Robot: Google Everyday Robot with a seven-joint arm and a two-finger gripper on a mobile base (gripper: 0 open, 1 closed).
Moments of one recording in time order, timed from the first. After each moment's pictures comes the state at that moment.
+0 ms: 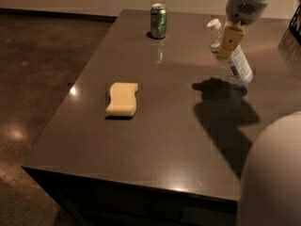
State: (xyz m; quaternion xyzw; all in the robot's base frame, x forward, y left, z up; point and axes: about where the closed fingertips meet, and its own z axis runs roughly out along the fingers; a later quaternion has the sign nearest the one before) arm 0.631 -0.217 0.952 -0.56 0.82 -0.04 0.11
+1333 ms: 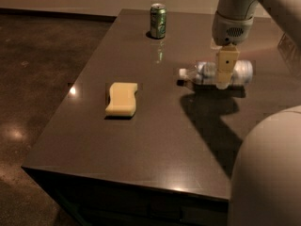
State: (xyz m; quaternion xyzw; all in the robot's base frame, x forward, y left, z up) arm 0.608 -0.199 0.898 -0.66 0.75 -0.02 0.02
